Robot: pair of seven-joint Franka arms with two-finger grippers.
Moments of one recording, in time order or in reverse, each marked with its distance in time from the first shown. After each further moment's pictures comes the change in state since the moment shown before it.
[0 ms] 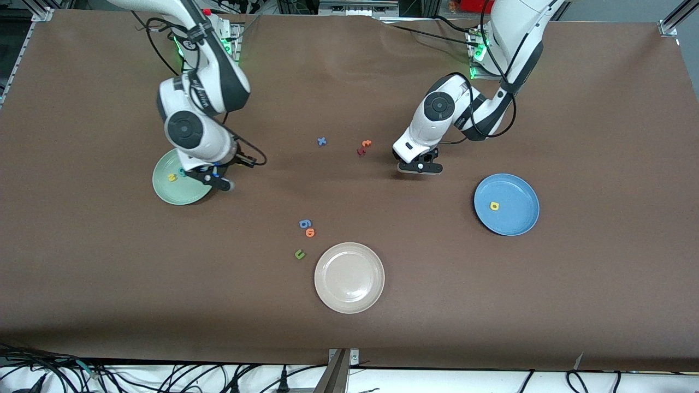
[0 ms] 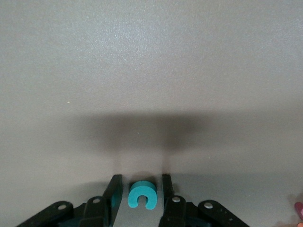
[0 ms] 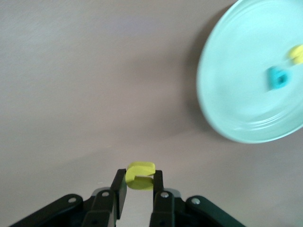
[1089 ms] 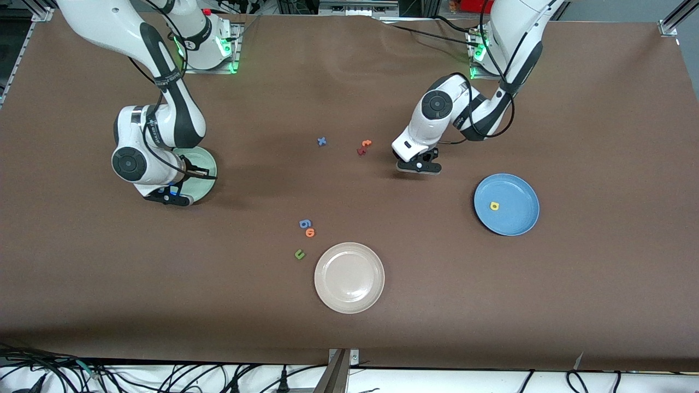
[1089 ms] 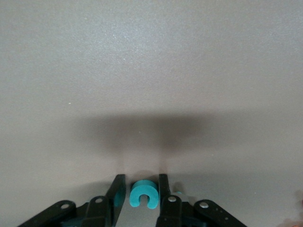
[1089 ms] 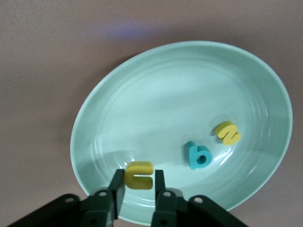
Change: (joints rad) left arm -0.001 -0.001 0.000 0.000 0.043 -0.012 -0.005; right arm -0.020 0.138 -0.209 -0.035 0.000 0.092 -0.430
